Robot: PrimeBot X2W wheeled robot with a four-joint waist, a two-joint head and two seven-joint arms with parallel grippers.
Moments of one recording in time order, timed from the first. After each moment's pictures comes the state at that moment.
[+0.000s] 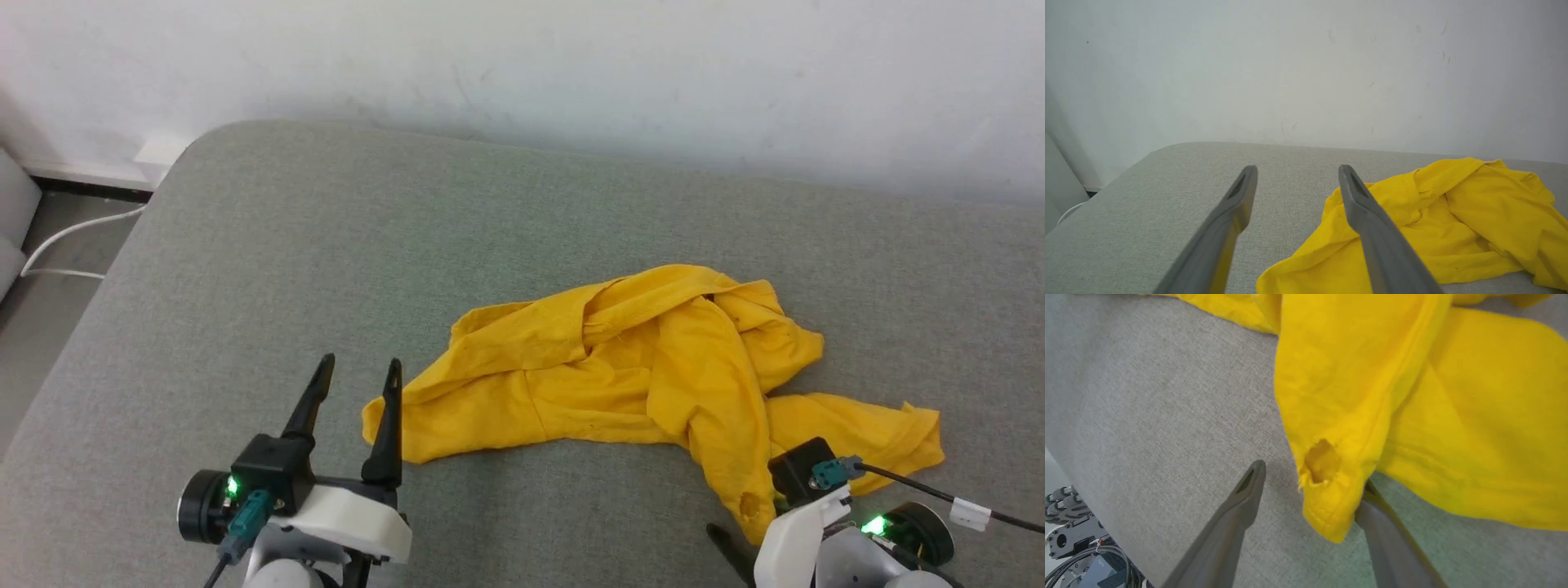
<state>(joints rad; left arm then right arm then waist) -0.07 0.23 -0.29 0.09 -0.30 0.11 -0.26 -0.02 -0.28 0.34 0.14 0.35 0.13 0.51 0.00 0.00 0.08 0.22</state>
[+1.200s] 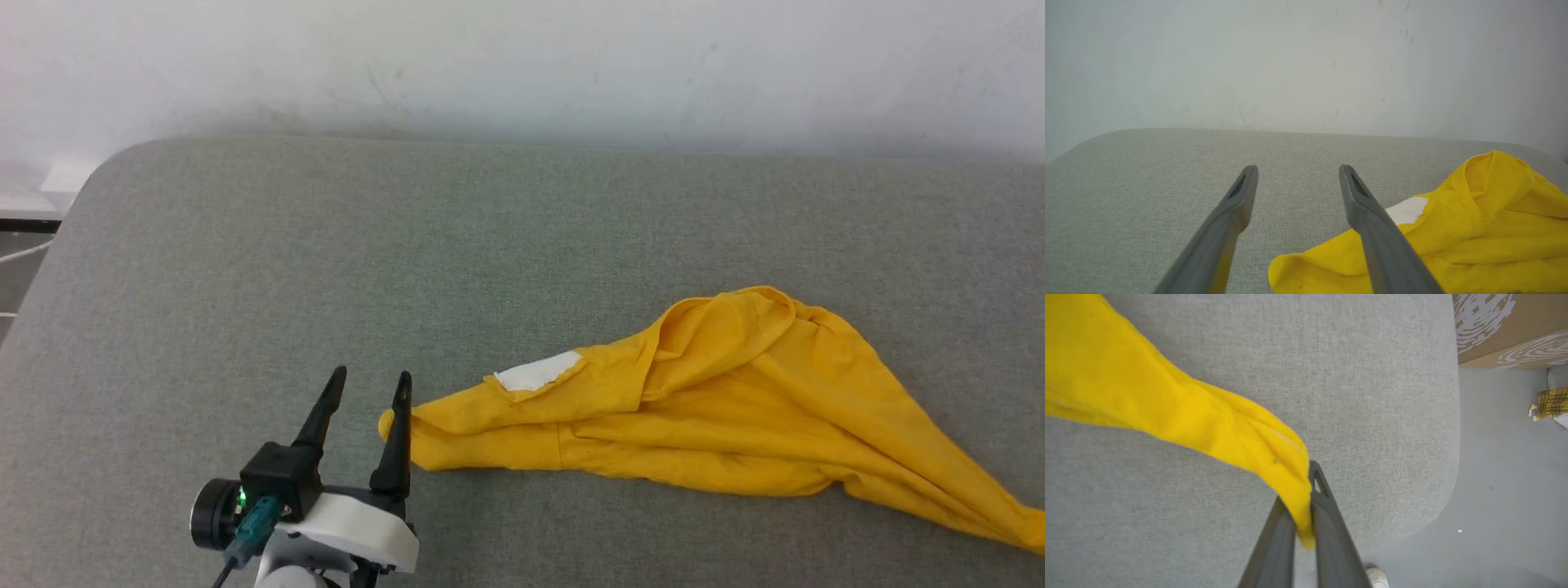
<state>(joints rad) -0.05 0.15 -0.22 0.14 -0.24 0.03 -0.26 0.20 -0.38 -0.39 -0.02 0.16 0.13 0.80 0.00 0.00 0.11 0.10</state>
